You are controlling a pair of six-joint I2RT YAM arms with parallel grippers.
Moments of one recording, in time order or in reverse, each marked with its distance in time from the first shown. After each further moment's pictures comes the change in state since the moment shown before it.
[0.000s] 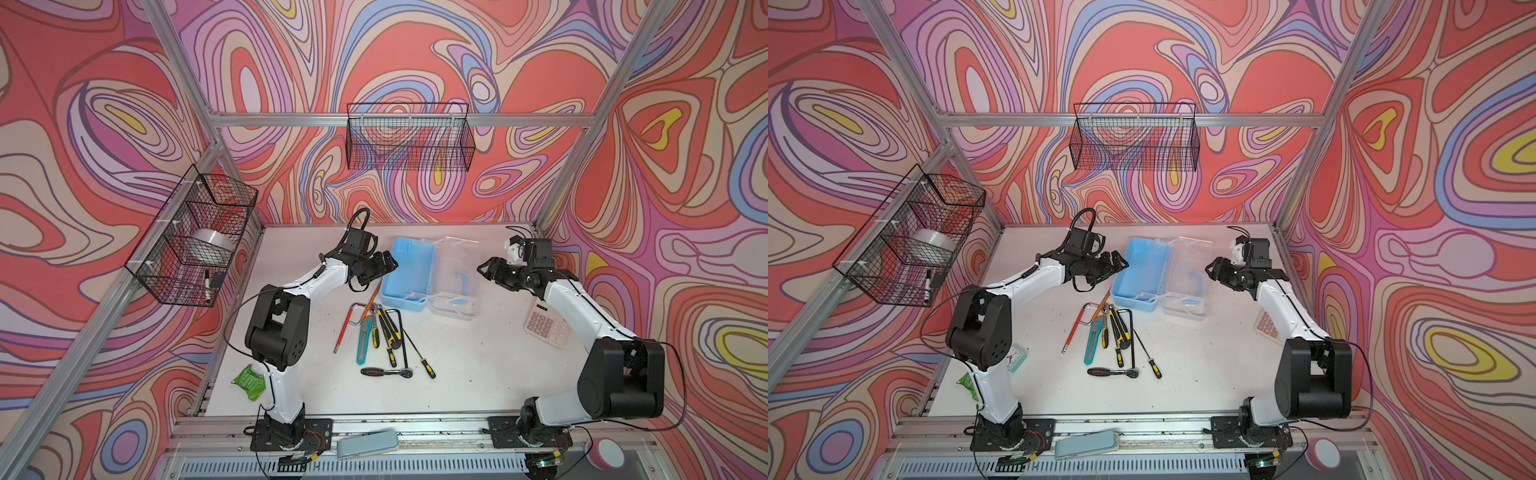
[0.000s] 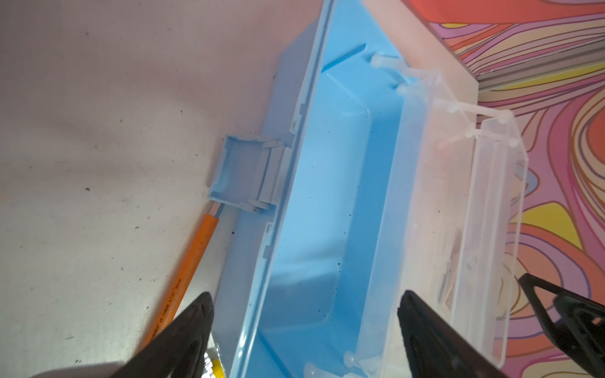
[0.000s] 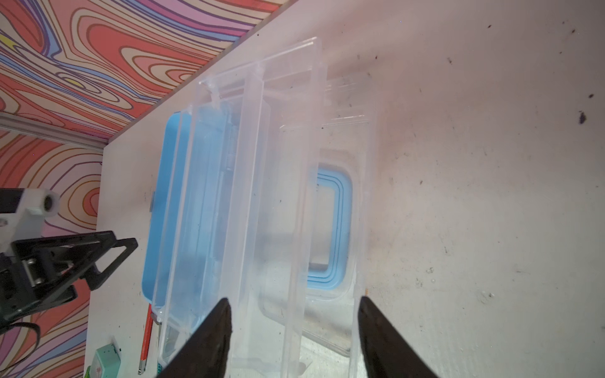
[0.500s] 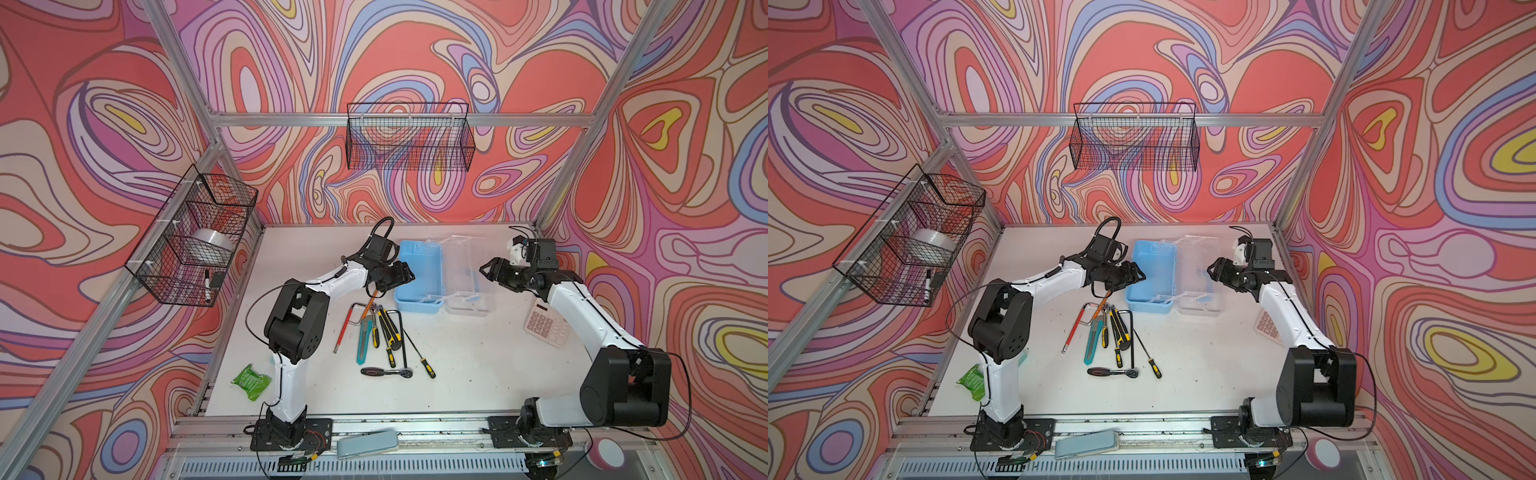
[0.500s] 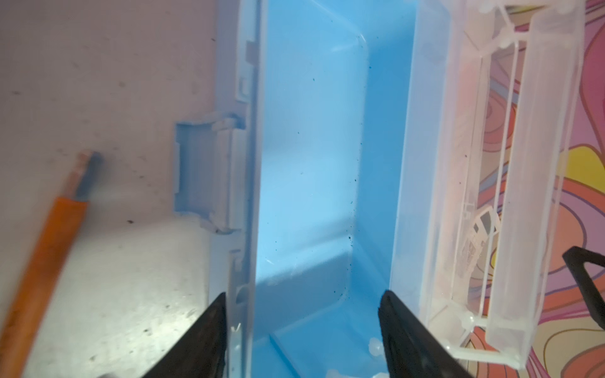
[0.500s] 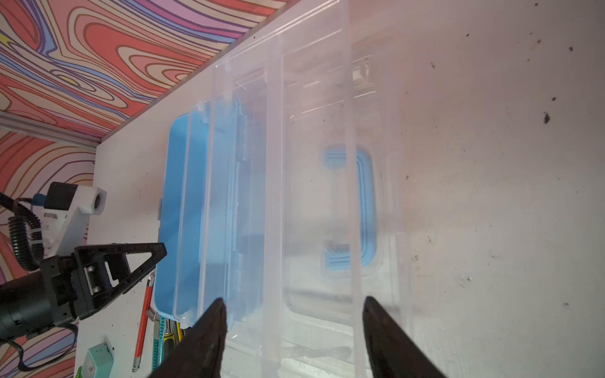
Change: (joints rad) left arm -0.134 0.093 0.069 0.008 0.036 0.000; right arm 0.000 -0.047 0.000 -0.053 0.031 -0.023
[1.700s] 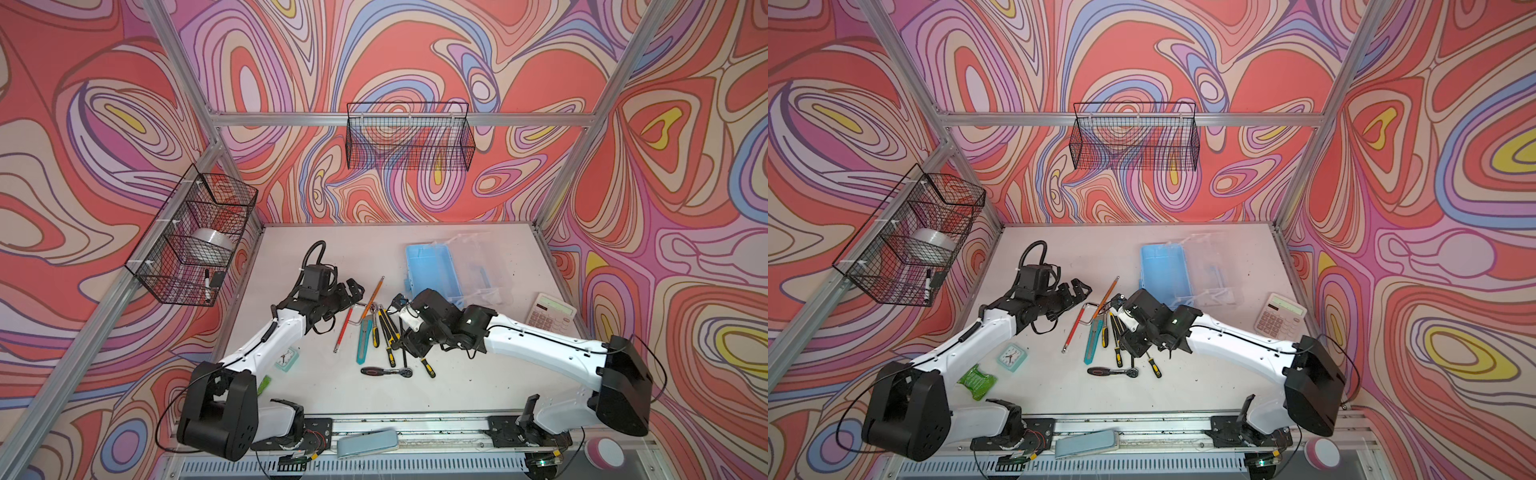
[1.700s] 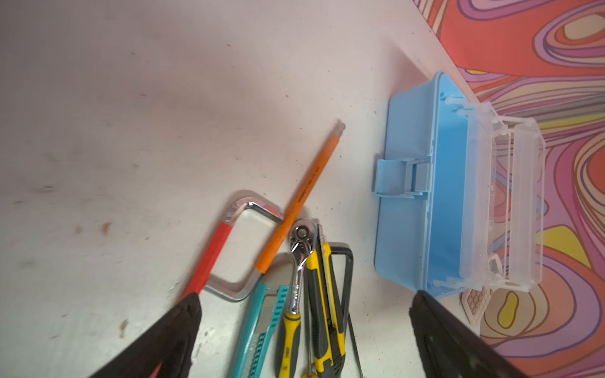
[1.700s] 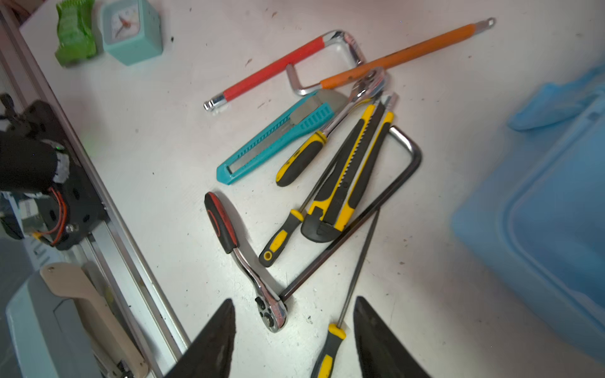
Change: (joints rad) left arm 0.303 -0.737 -0.701 0.056 -0.129 -0.038; right arm 1.016 0.056 -0.016 -0.078 0.293 -0.270
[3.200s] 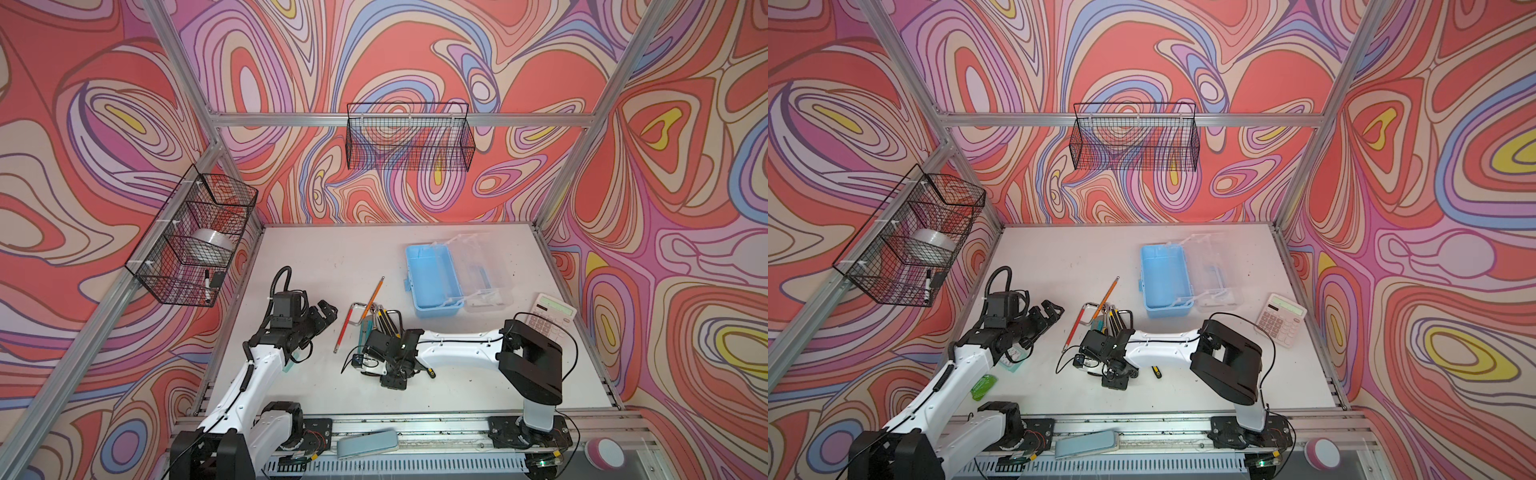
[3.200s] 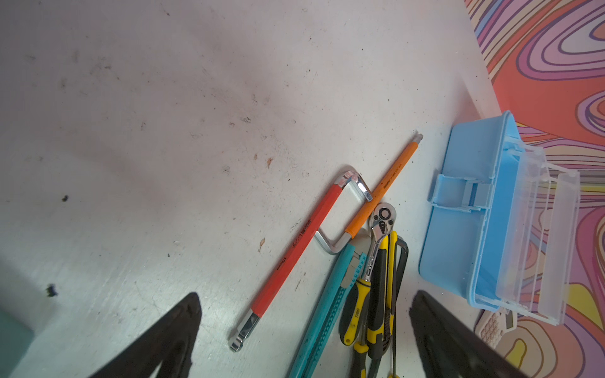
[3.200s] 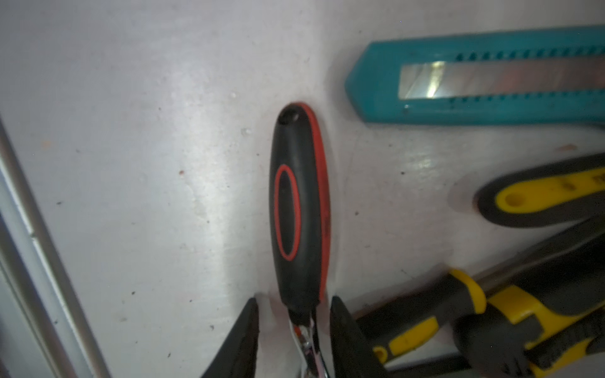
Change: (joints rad) left arm 0.177 -0.272 -0.211 -0.129 0.014 -0.017; right arm 0.200 0.432 0.170 -0.093 0.085 -0.355
